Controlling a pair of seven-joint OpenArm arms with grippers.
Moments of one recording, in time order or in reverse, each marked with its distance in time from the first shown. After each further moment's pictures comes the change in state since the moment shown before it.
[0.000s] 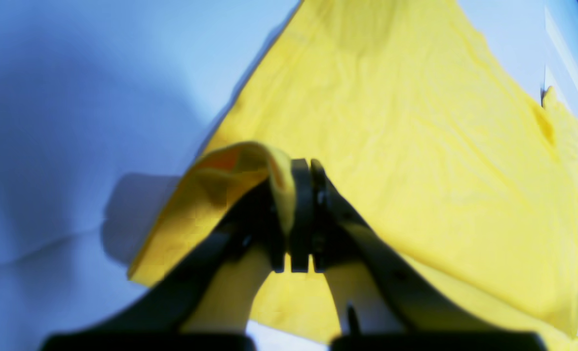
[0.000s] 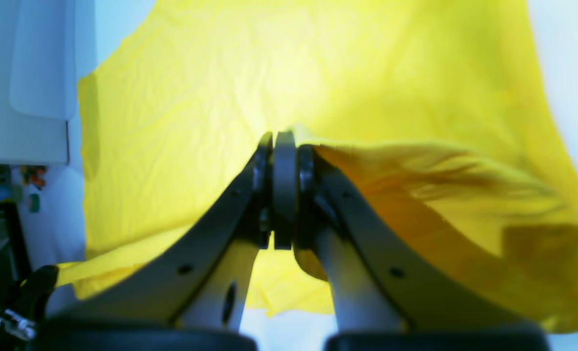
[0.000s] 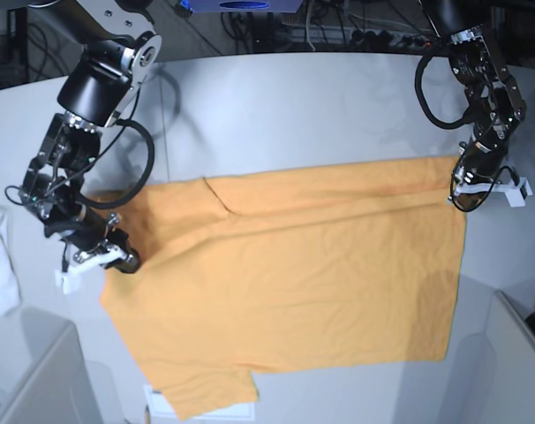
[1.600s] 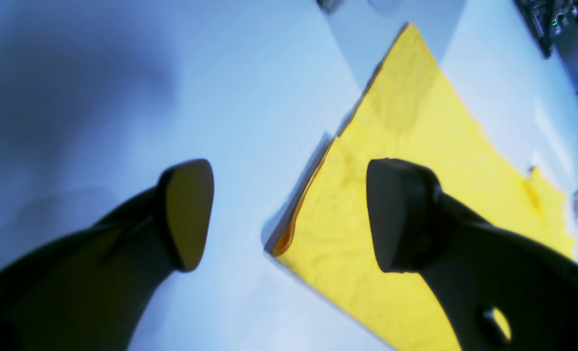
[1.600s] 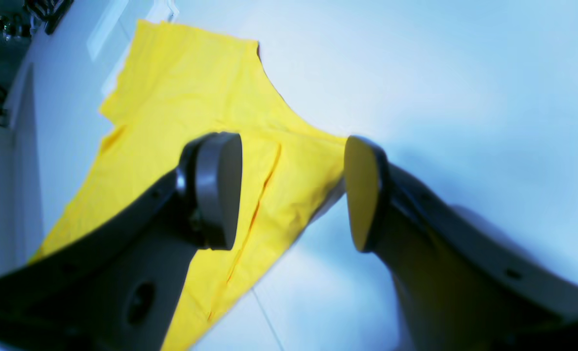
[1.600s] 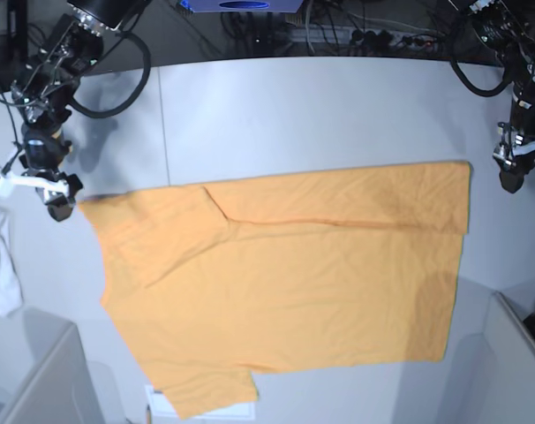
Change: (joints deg) left arm 8.6 1.0 -19.1 2.8 -9.9 -9.3 -0.8; right arm -25.7 -4.6 6.3 27.4 1.5 -20.1 23.2
